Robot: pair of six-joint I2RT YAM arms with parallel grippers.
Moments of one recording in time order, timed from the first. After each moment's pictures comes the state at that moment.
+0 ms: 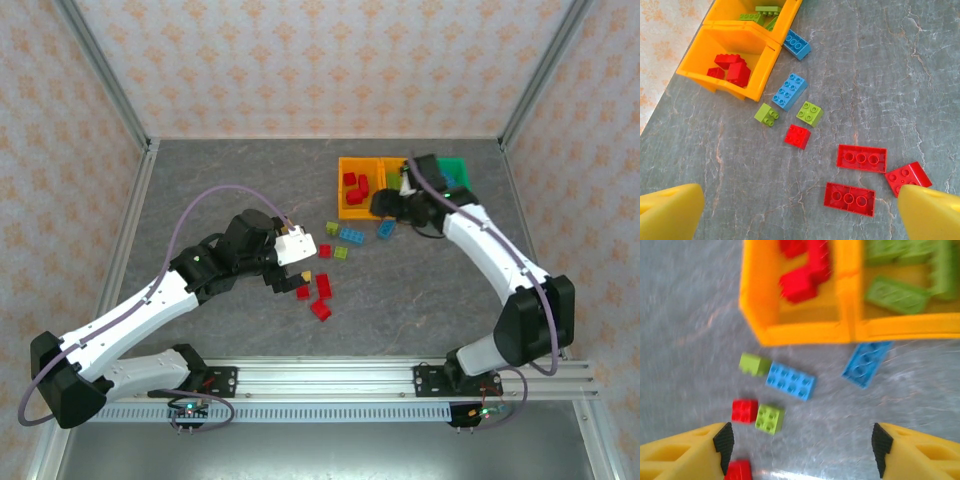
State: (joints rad) left arm -0.72 1.09 0.98 -0.58 0.06 0.53; right arm 0.38 1.47 1.24 -0.71 -0.11 0.44
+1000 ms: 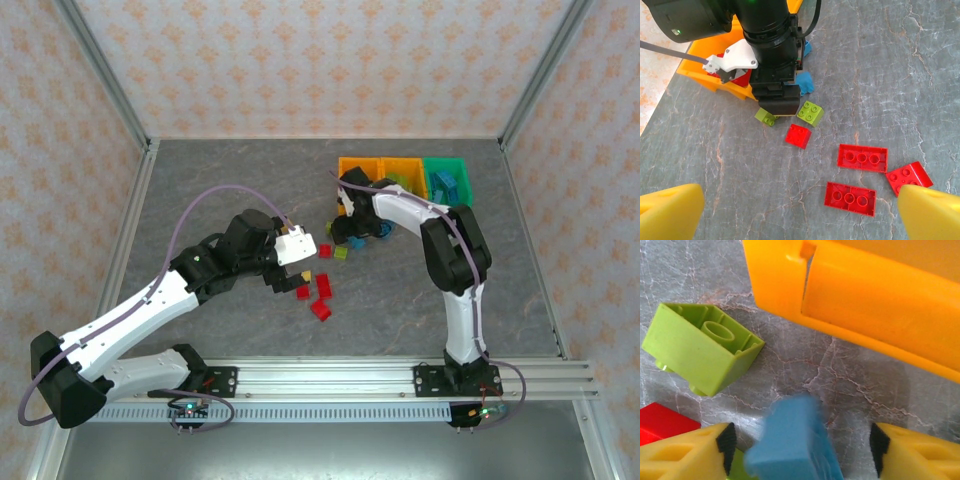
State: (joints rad) left arm -0.72 1.09 0.98 -0.58 0.05 0.53; right arm 0.51 2.08 1.53 -0.78 -0.11 0.16
